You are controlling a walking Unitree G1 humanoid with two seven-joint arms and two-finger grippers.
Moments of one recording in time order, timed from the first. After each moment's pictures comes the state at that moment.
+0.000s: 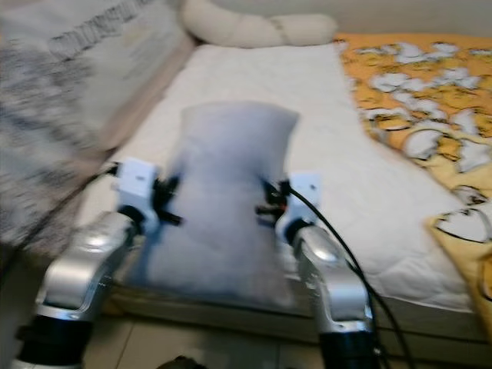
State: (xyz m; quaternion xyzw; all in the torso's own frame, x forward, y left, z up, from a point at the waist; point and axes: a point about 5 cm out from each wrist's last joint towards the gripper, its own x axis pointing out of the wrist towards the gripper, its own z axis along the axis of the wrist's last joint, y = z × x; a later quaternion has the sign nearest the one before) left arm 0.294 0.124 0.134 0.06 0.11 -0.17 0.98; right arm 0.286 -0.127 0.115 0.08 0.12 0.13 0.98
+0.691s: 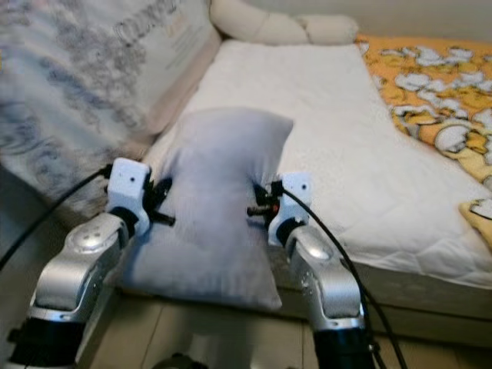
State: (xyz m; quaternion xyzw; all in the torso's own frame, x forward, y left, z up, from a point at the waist) left arm 0.295 0.140 0.134 0.05 0.11 -0.14 0.98; right arm 0.289 -0.113 0.117 0.09 0.12 0.17 0.97
